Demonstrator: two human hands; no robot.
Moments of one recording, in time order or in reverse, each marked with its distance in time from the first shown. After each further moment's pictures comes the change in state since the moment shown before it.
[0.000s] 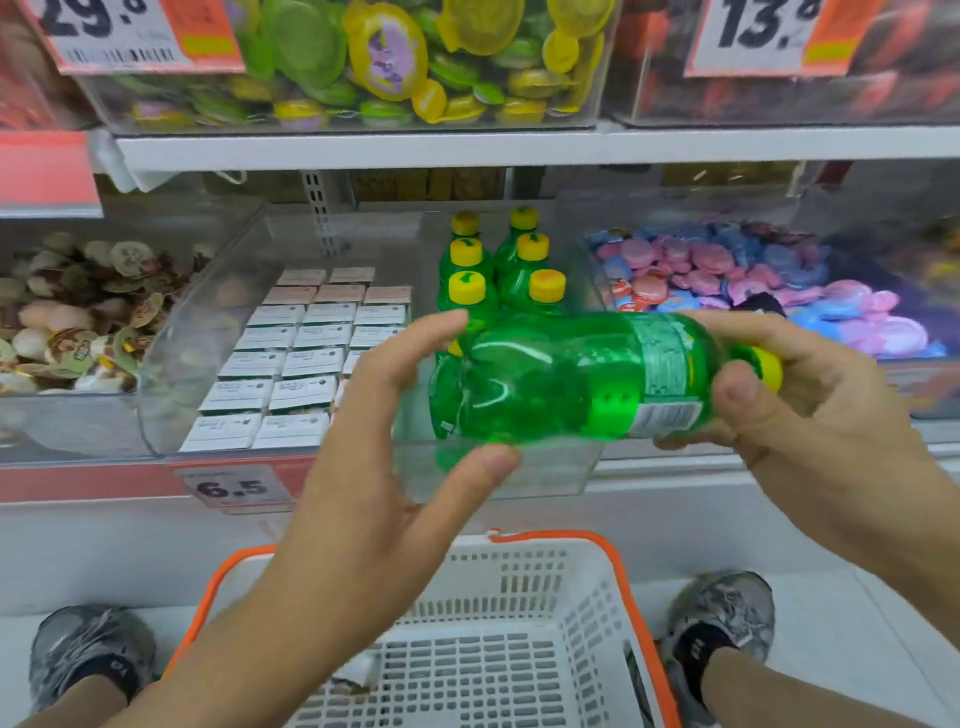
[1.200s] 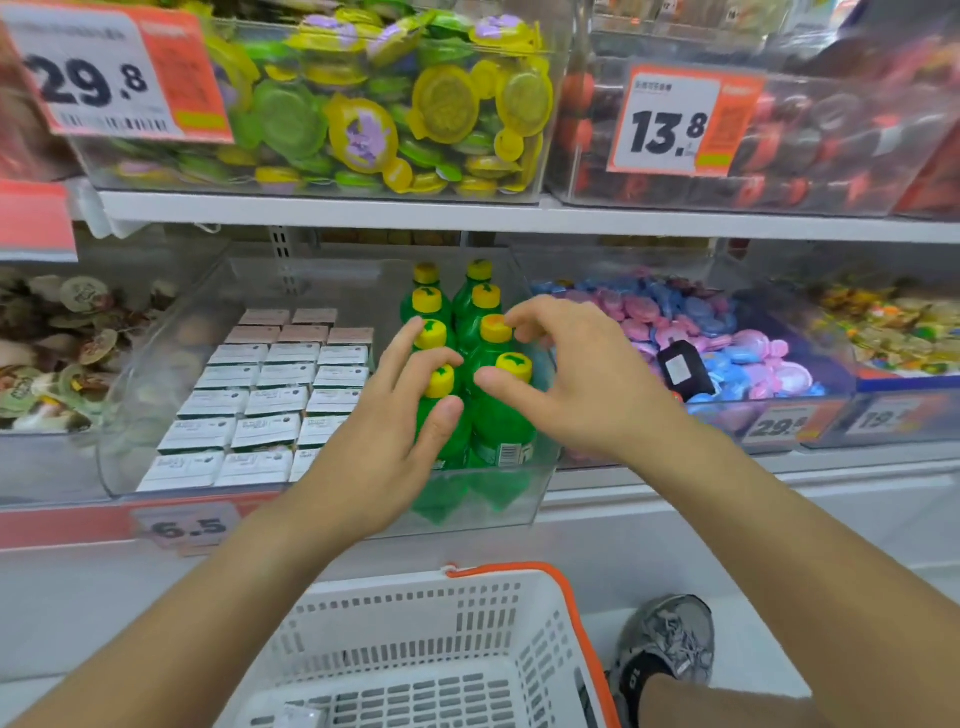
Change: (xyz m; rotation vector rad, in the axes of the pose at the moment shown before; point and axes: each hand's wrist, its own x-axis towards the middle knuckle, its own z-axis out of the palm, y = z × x) left_hand 0.050 -0.058 0.019 0.220 -0.219 -0.017; right_hand 0.079 0.012 0.039 -1.161 -0.050 -0.156
